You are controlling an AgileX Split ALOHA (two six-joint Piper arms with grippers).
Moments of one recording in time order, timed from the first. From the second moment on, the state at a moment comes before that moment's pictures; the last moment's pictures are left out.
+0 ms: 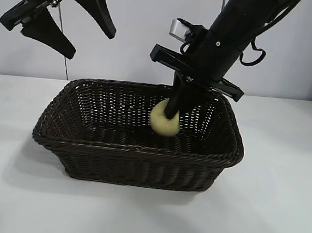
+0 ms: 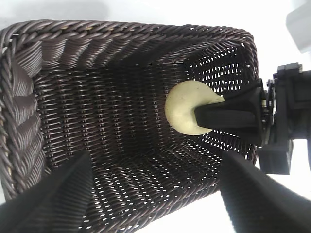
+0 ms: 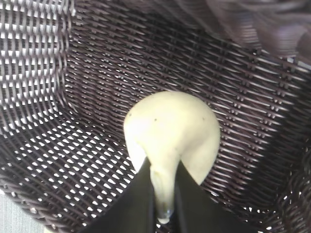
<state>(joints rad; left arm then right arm) -0.30 1.77 -1.45 -0.59 0.96 0.09 0.35 2.06 -1.59 0.48 1.01 -0.15</state>
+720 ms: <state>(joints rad) -0.30 1.77 -1.45 -0.59 0.97 0.09 0.35 1.98 -1.69 0.48 1.07 -0.13</state>
